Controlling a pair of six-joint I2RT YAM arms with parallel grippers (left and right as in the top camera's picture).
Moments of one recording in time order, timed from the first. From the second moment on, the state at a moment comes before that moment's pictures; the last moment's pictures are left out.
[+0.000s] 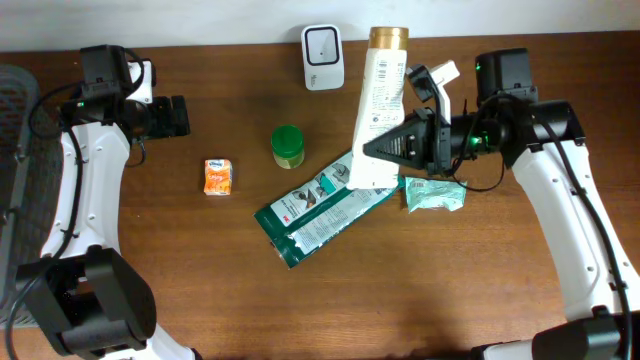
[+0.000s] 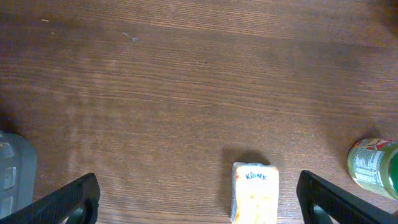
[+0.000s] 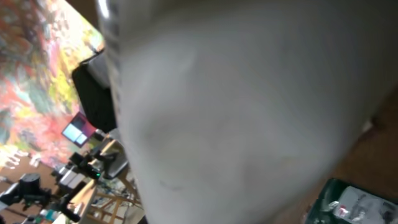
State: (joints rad) left arm 0.15 1.82 1.61 -0.81 0.03 0.04; right arm 0.10 1.58 1.53 -1.00 -1.46 -0.29
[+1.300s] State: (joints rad) left arm 0.15 1.82 1.61 -0.81 0.03 0.04; right arm 0.36 1.92 1.68 -0.26 0.16 -0.39
